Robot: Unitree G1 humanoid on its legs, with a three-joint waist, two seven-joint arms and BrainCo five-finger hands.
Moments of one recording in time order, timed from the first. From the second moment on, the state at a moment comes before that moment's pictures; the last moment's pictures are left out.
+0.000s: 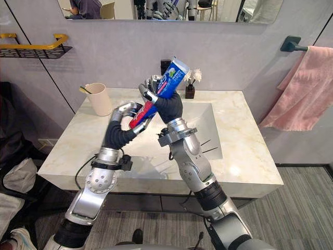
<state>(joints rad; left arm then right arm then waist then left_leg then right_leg) -0.01 0.19 -0.10 -0.40 0.39 -0.20 0.28 -0.45 -0.08 0.28 -0.12 0.70 -0.19 0.03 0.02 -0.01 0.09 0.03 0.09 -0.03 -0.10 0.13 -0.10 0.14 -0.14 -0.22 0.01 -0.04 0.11</state>
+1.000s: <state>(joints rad) 0.37 -0.02 0.27 0.56 -0.02 -0.13 0.14 -0.36 -0.22 -0.20 -0.07 0.31 -0.25 -0.12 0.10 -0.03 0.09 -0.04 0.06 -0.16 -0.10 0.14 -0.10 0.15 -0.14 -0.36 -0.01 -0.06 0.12</state>
